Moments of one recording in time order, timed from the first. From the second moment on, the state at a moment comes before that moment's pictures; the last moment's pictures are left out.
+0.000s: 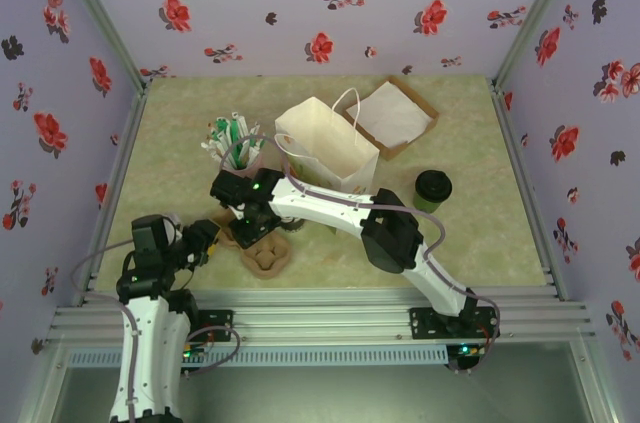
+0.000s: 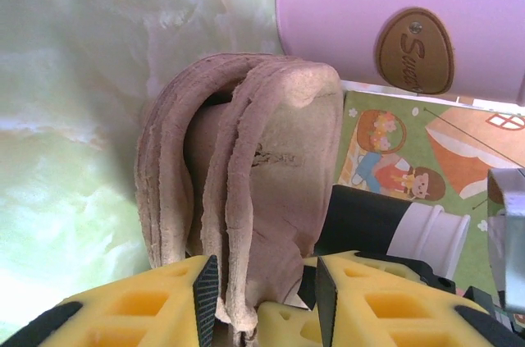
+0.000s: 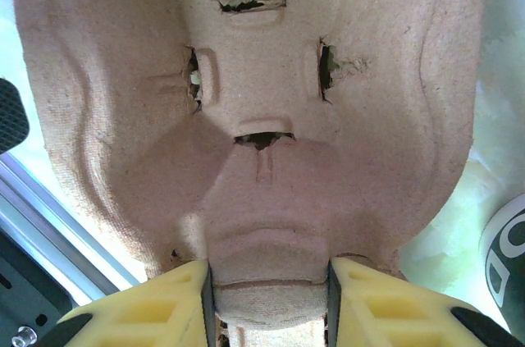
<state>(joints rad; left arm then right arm) 0.13 0.41 0.34 -0.74 0.54 -1.01 1.19 2.28 2.07 -1.08 -0.13 0.41</state>
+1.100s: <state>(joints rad) 0.13 0.49 0.33 -0.67 0.54 -0.99 1.18 2.28 2.07 -1.08 -0.14 0.41</state>
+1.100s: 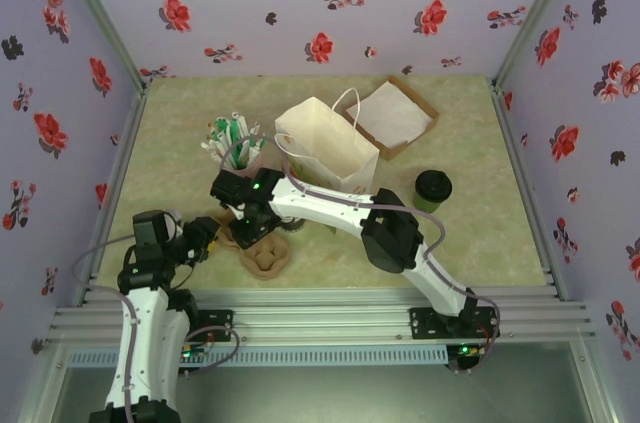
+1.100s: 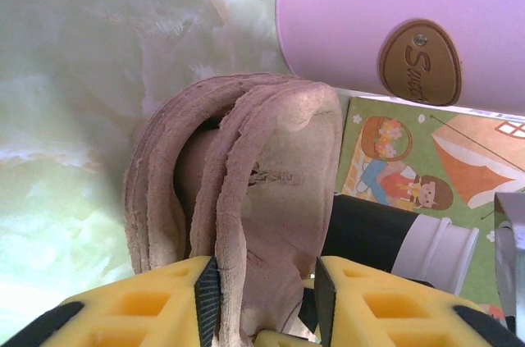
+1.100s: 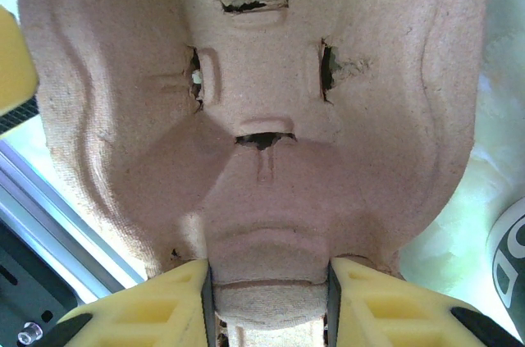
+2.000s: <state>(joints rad) 0.13 0.52 0.32 -0.64 0.55 -0.98 1.19 2.28 2.07 -1.08 -0.12 0.41</state>
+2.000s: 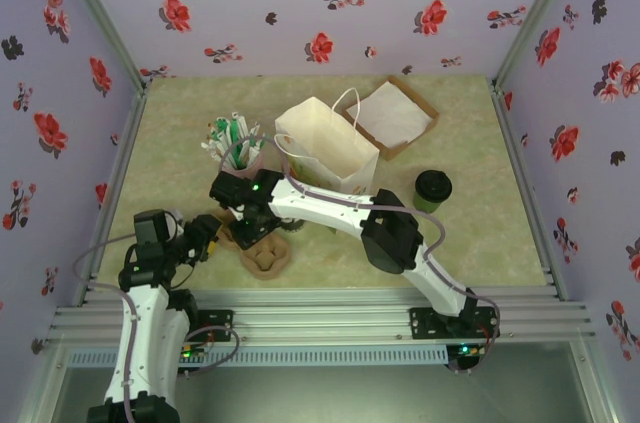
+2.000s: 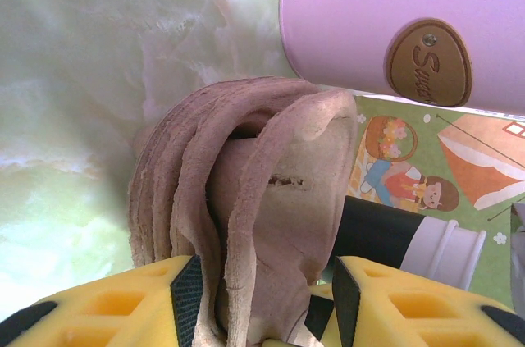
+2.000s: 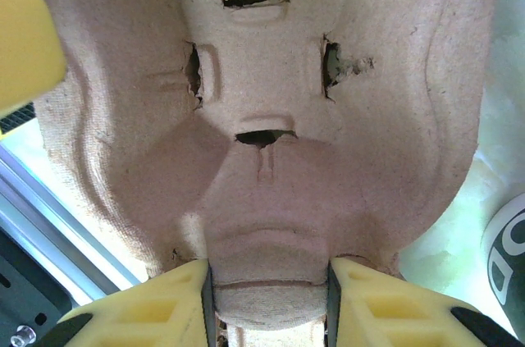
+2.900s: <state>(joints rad) 0.13 0.49 0.32 -0.66 0.54 -0.96 1.20 2.23 2.07 -1.08 -0.08 0.43</state>
